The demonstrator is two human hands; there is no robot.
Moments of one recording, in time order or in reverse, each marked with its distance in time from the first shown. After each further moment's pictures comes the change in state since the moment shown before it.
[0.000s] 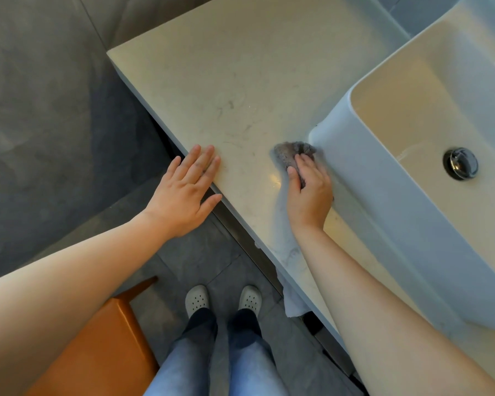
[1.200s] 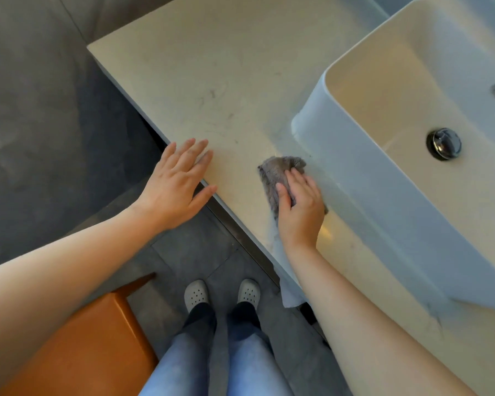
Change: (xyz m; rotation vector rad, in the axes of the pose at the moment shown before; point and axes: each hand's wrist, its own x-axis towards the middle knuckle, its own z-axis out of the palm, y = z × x) left_hand -0.003 0.027 -0.020 -0.025 0.054 0.046; right_hand -0.048 0.016 -0.028 0.009 -0.039 0.035
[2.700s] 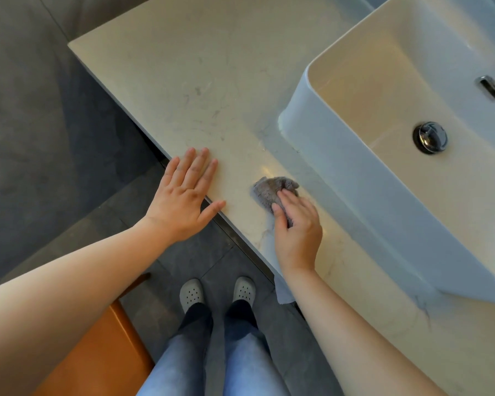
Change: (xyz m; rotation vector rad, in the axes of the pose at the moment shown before) left_hand -0.001 0.029 0.036 0.100 -0.036 -0.036; right_hand -0.034 0.015 -0.023 0.040 0.002 0.013
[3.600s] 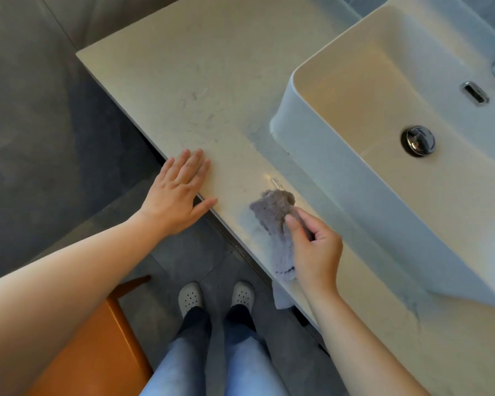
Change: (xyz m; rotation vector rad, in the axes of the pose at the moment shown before) left_hand 0.001 0.005 -0.011 0.011 -0.037 -0.034; right_hand -0.013 -0.017 -0.070 0.495 -0.053 0.336
